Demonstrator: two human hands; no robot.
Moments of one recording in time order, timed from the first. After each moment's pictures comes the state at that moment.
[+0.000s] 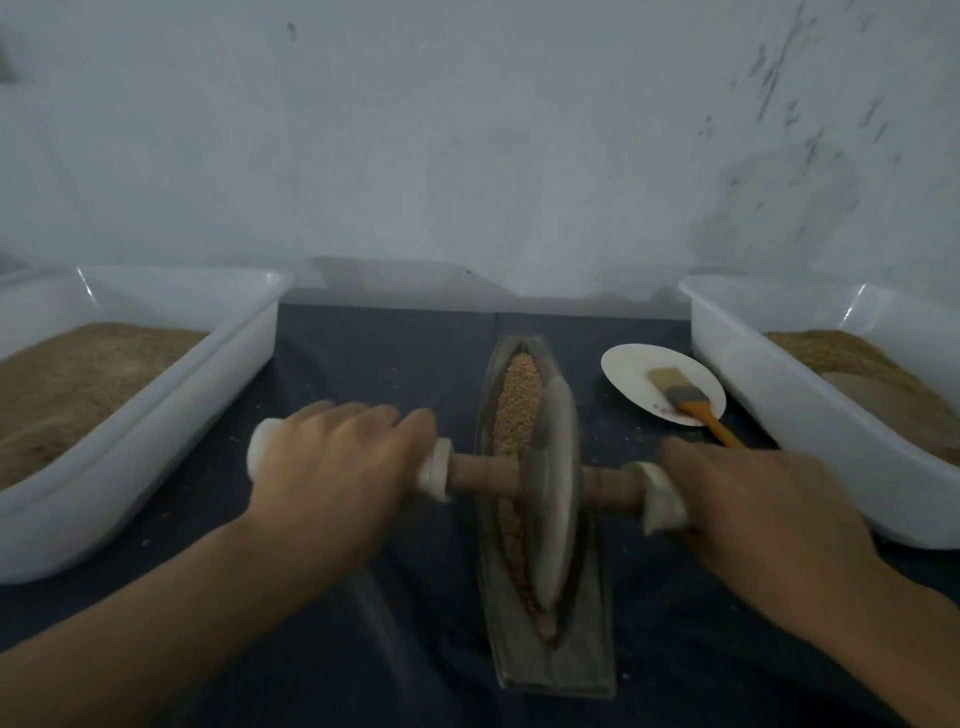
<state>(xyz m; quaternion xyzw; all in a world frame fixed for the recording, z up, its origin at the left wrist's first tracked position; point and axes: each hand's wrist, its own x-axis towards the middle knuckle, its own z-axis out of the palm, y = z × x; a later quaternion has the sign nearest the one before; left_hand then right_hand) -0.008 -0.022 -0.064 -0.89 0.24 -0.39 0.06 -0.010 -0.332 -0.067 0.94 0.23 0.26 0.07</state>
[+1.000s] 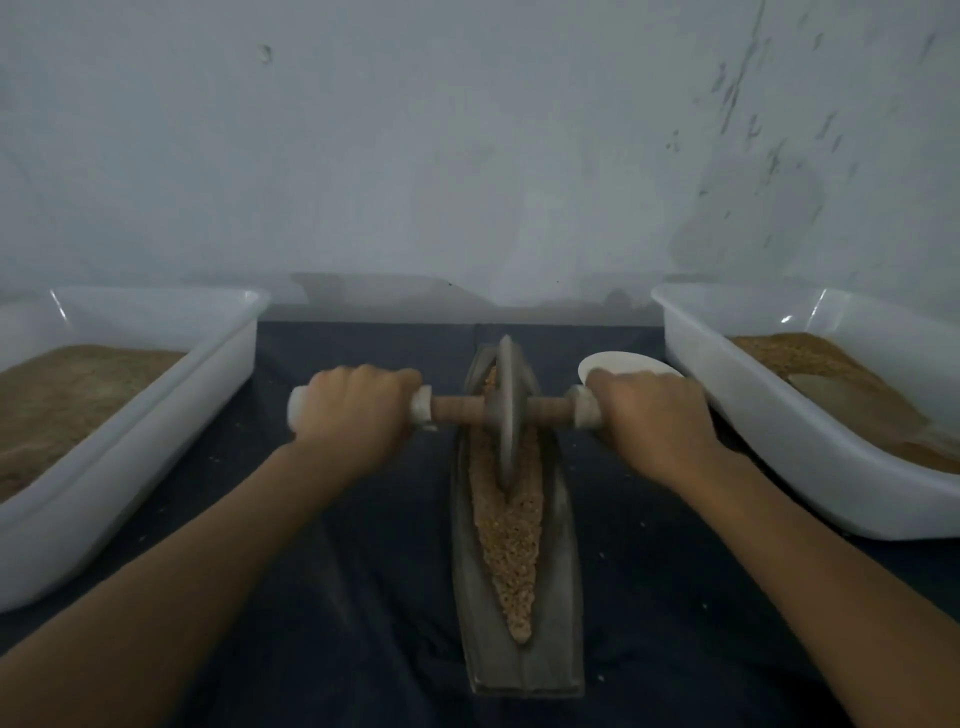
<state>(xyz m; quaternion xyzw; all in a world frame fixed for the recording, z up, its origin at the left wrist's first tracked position) 0.082 -0.031 -0.065 -0.96 0.09 -0.26 0.06 0.085 -0.319 -0.064 0.95 0.15 0.26 0.12</state>
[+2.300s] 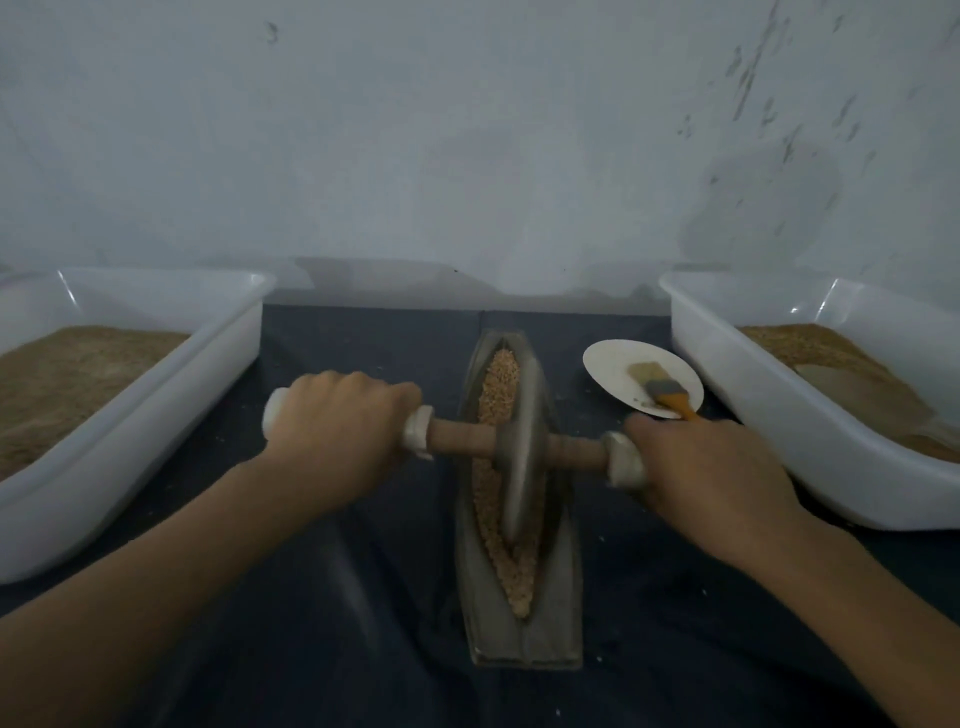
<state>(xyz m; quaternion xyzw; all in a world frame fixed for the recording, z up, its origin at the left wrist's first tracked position) 0.034 -0.025 -0.059 -0.94 0.15 -0.27 0.12 0.012 -0.330 -0.065 0.97 0.14 0.18 0.12</state>
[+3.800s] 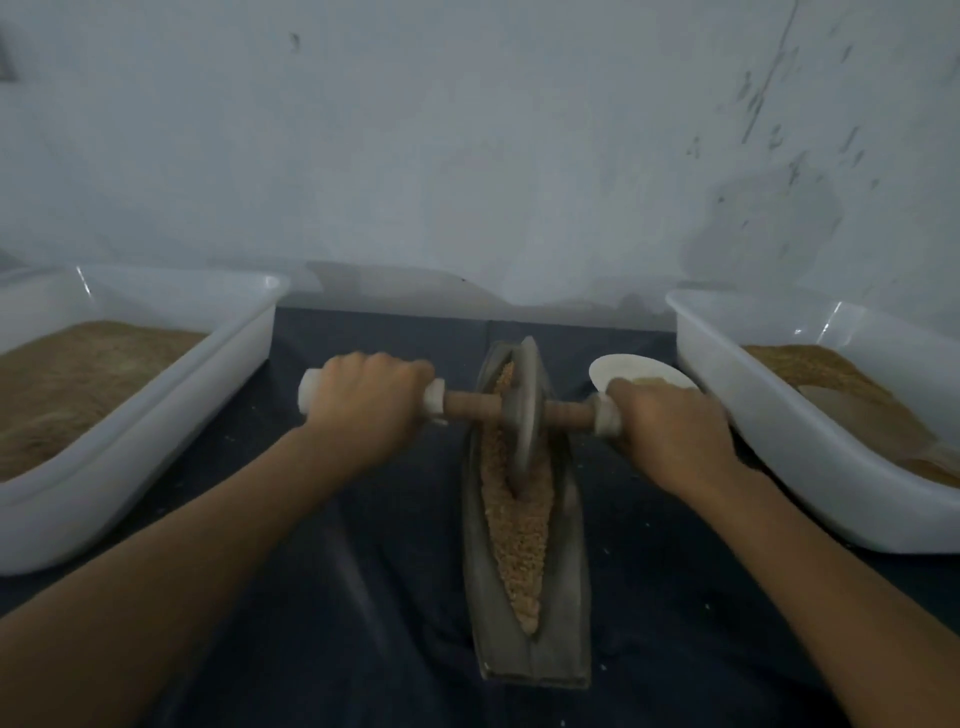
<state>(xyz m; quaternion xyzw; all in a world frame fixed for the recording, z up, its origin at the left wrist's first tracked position) 0.072 -0.032 -0.059 -0.96 0.08 -0.25 0.09 0.080 -0.323 -0.072 0.95 0.13 0.27 0.10</state>
